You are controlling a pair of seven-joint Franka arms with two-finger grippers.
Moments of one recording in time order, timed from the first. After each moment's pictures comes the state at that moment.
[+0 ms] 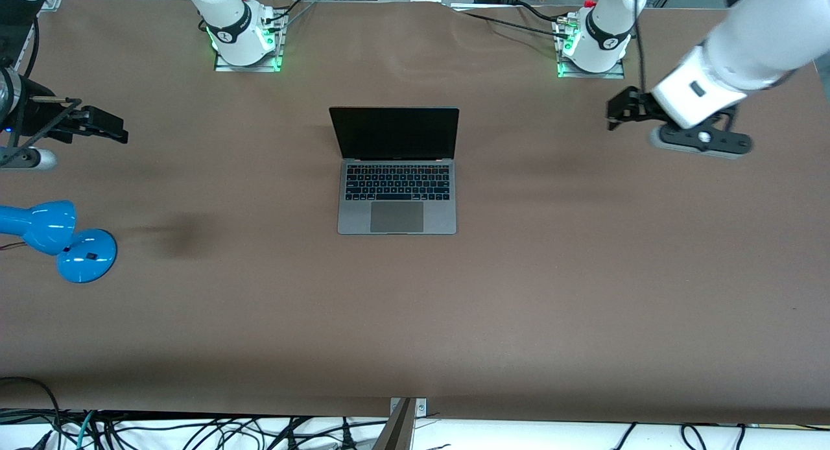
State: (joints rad) left arm -0.14 0.02 -0.13 -1.62 -0.09 1.51 -0.18; right arm 0.00 0.09 0.01 -1.53 0.00 1.42 0.00
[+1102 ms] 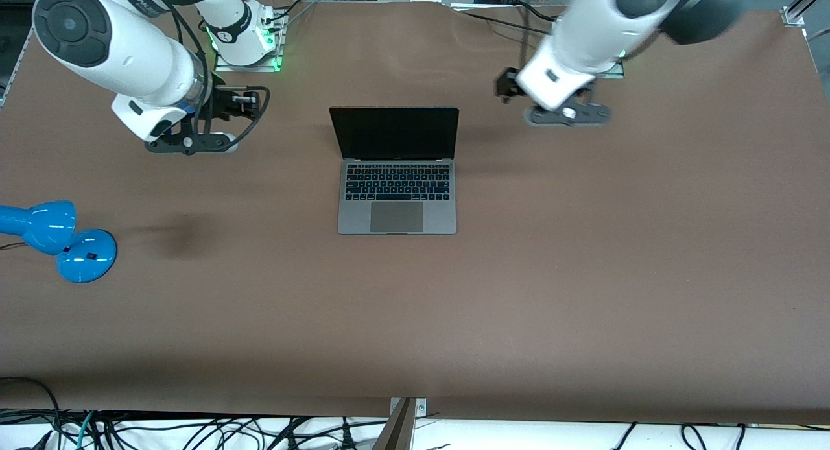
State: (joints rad) left arm -0.16 0.06 -0.42 -1.71 -0.22 1.56 -0.66; right arm 0.01 0.13 0.39 -1.58 0.09 1.41 0.40
